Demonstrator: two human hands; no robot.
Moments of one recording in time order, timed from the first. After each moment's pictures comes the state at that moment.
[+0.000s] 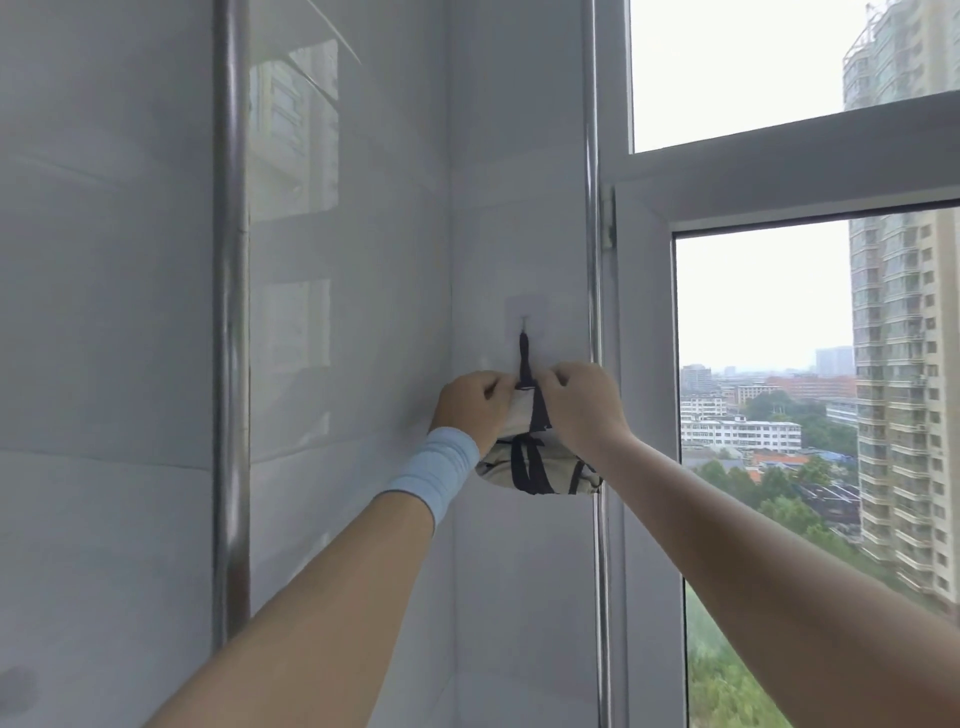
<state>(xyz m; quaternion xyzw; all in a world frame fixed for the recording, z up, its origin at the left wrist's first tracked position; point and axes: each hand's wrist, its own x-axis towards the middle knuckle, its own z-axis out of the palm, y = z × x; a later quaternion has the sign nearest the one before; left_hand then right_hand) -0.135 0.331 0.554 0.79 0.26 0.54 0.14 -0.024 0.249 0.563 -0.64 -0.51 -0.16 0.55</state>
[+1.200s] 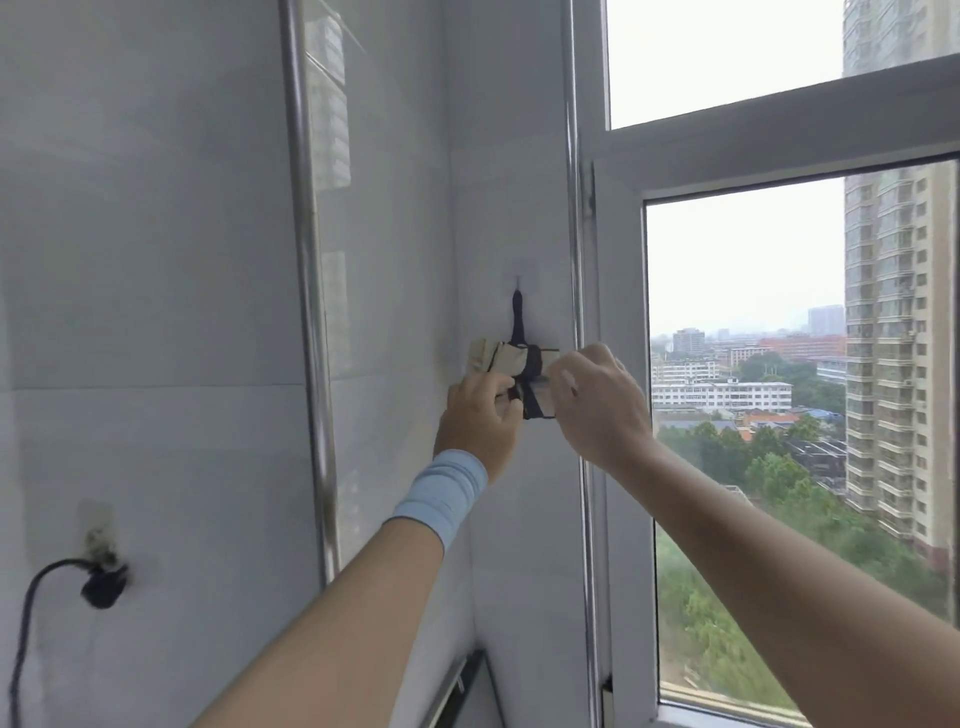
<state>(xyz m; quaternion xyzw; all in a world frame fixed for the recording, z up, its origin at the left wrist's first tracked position) -0.187 0.251 0.472 0.81 0.26 0.53 0.04 -0.066 0.149 0.492 -0.64 -0.53 -0.30 0.46</state>
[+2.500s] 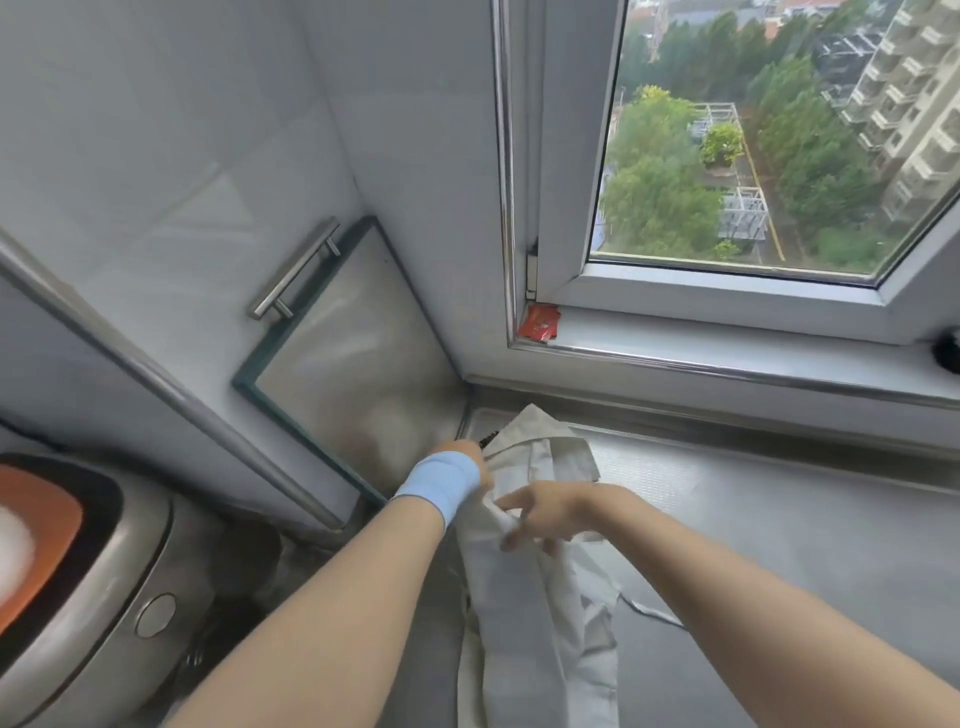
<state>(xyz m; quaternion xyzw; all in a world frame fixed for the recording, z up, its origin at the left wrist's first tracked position) -0.156 0.161 -0.023 0.79 0.50 -0.27 0.22 -0.047 0.056 -0.055 -0.68 -0.50 0.54 0.01</state>
